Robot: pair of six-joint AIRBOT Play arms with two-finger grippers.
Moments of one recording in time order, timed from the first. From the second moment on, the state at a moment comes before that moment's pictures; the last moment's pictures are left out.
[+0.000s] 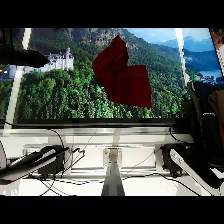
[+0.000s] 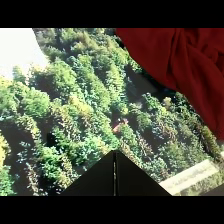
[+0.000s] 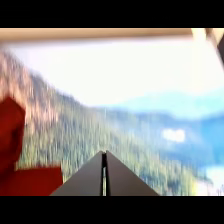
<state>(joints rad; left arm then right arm) 0.17 -1.20 1.39 1.05 -1.30 -1.03 -0.05 -0.93 1.64 -1.59 1.13 1.57</state>
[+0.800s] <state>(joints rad) 0.16 -1.21 1.39 0.86 -1.30 -1.03 -0.36 -1.10 0.88 -1.21 1.33 1.22</state>
